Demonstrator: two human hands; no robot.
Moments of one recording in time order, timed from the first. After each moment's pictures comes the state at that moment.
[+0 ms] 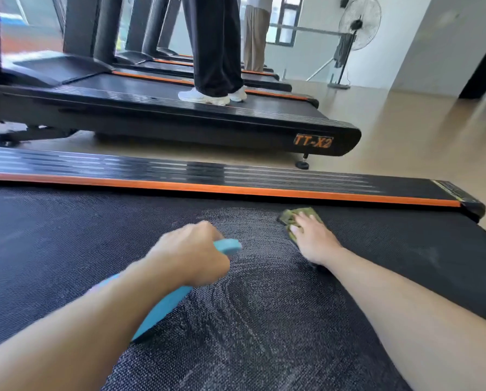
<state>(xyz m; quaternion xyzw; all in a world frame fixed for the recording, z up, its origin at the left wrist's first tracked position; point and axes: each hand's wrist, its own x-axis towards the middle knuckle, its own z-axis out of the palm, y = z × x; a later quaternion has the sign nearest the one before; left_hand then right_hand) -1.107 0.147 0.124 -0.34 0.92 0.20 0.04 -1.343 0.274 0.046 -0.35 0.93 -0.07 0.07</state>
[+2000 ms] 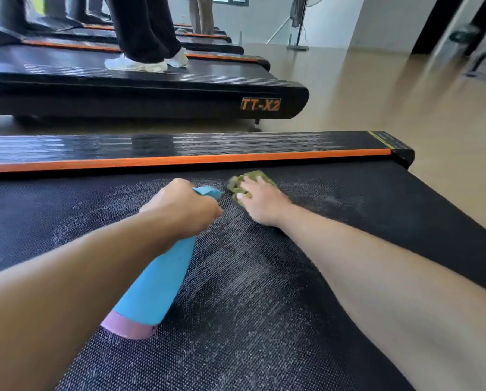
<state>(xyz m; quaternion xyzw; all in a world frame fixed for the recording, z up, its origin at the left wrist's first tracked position) -1.219 0.226 0.105 -0.40 0.84 0.35 -0.06 -1.392 0.320 0.038 -0.42 0.90 -0.11 0.06</state>
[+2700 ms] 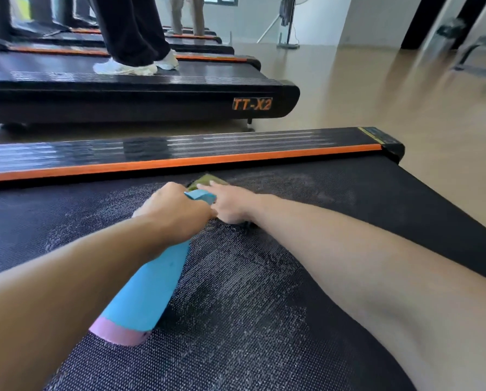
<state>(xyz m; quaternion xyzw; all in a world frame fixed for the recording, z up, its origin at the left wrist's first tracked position) -1.214 0.230 0.109 -0.38 0.85 0.37 -0.05 -1.369 0.284 0.055 -0.50 0.85 -0.05 0.17</state>
